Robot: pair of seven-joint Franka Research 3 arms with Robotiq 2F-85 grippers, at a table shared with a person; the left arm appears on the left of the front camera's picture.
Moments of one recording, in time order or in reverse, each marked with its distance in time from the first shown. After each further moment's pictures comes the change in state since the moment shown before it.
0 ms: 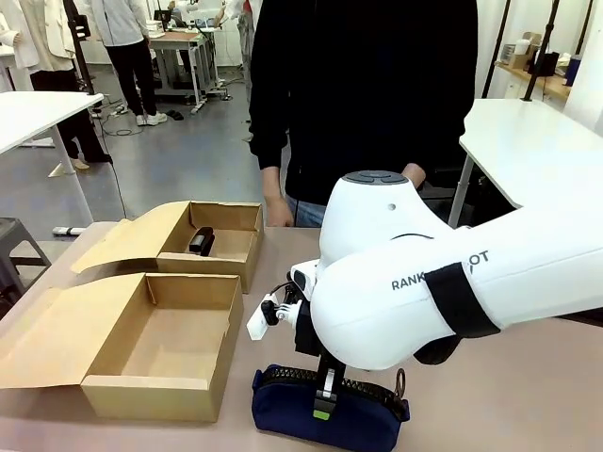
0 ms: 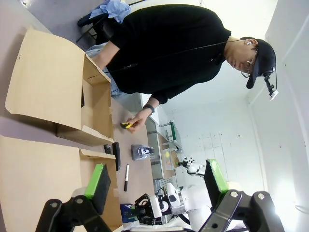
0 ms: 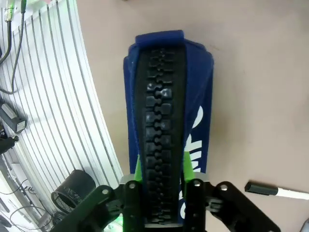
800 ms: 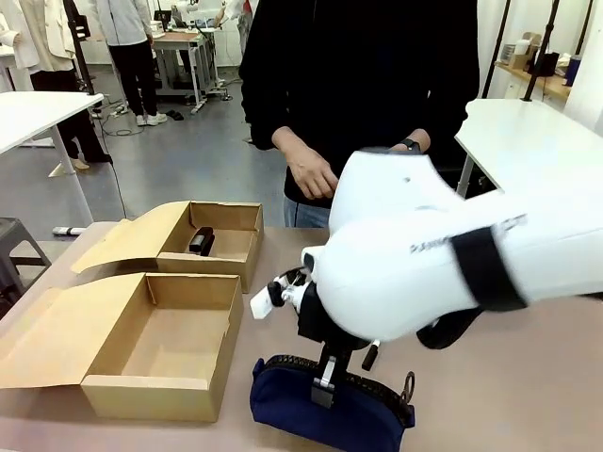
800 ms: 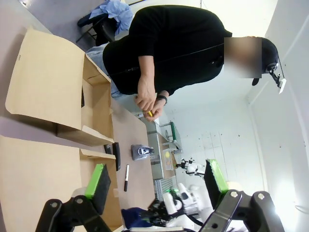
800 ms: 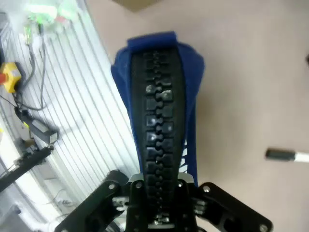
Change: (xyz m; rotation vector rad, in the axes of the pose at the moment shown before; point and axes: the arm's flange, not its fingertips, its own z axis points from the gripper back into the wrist) left arm 0.000 0.000 0.000 0.000 0.000 0.000; right arm -0.010 0.020 0.053 0.076 -0.029 -0.212
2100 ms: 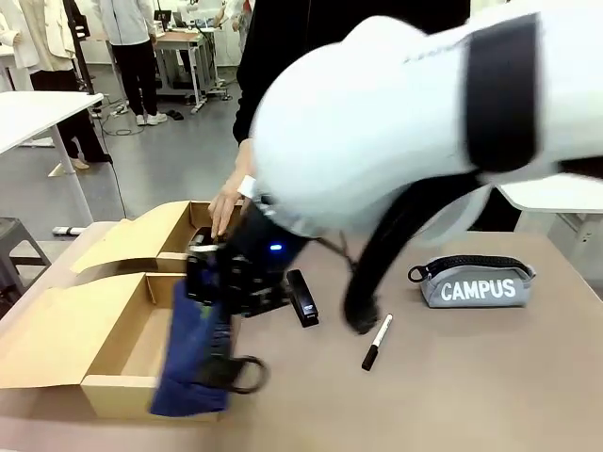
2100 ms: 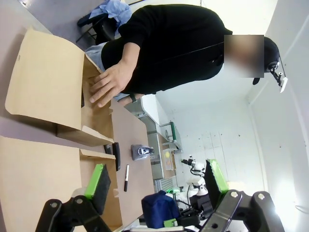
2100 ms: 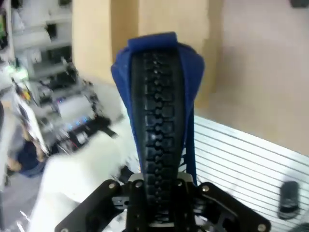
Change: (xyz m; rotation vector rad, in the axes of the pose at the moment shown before) left arm 0.001 0.000 0.000 0.000 0.000 -0.001; right arm 0.091 0.058 0.077 0.311 -0.318 -1.030
